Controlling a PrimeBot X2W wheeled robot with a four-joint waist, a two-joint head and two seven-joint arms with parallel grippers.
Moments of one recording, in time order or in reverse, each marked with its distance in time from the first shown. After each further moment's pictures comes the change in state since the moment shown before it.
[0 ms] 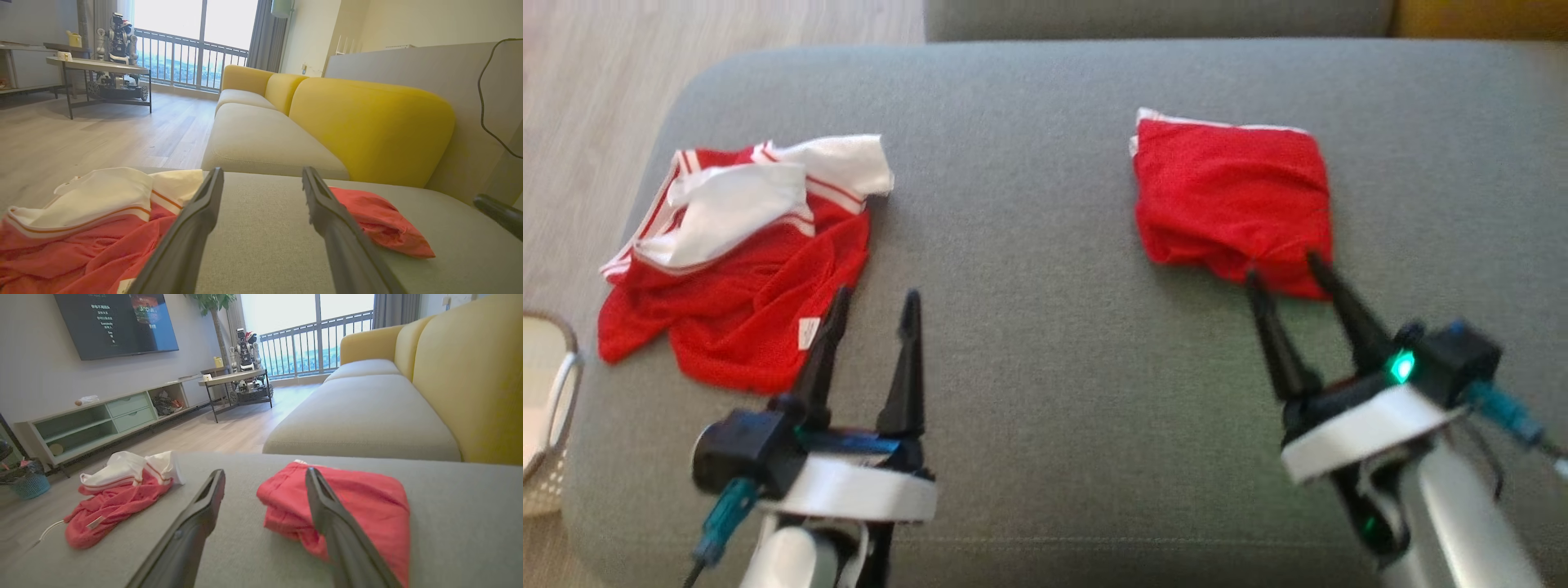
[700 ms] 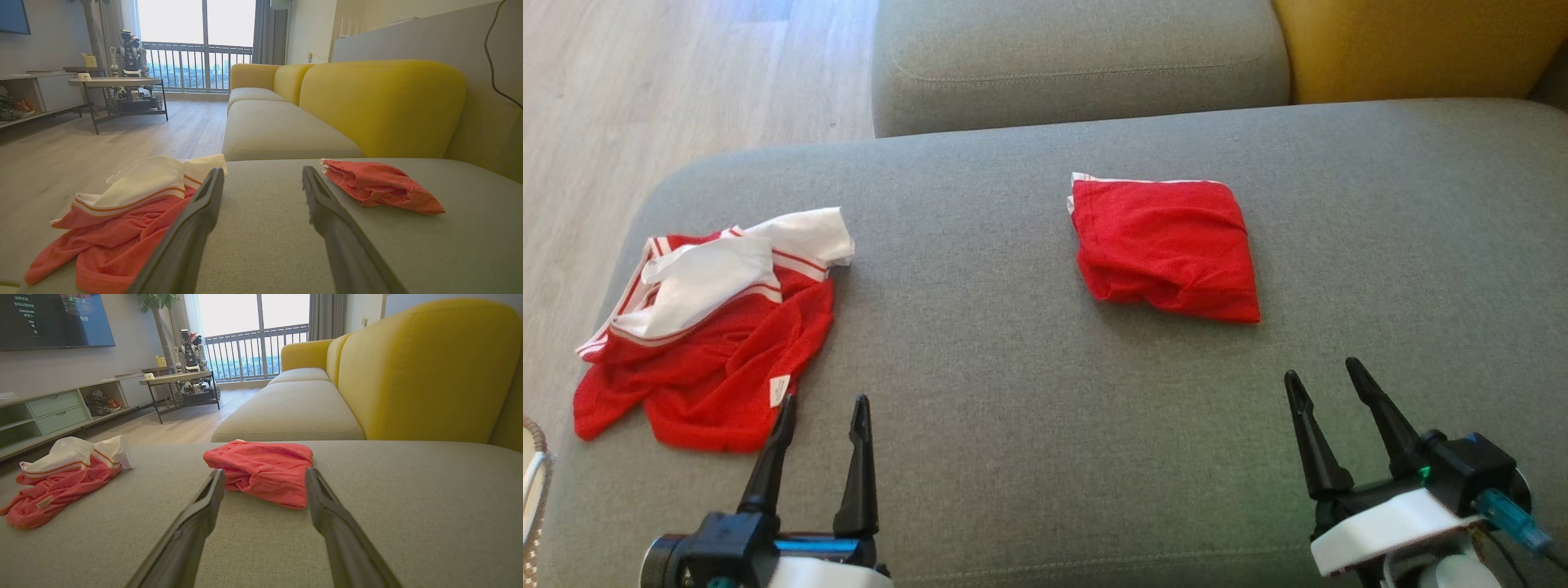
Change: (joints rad) left arm 0.248 0.002 0.121 -0.050 0.140 0.006 0.000; right arm 0.247 0.078 -0.130 -0.010 -0.149 0.000 -0.061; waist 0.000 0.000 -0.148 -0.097
